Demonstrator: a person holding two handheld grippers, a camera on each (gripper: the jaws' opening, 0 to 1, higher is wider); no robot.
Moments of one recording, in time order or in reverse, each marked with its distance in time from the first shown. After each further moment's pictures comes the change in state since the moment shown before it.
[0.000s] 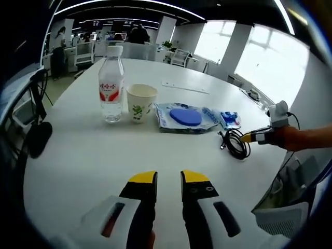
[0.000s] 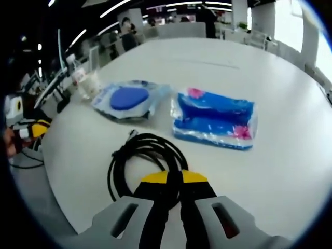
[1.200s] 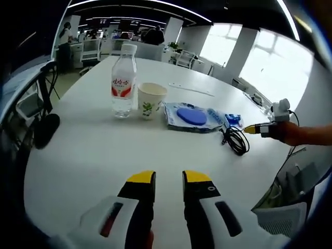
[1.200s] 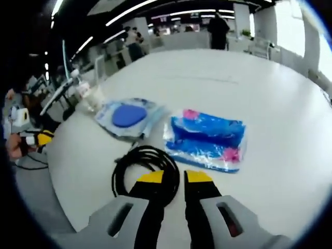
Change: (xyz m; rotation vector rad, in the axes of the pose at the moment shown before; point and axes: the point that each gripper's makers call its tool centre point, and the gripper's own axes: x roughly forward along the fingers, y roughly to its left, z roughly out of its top) left arm -0.011 0.014 -0.008 -0.050 -0.004 0.023; right arm -0.014 -0.019 0.019 -0.063 -0.034 0.037
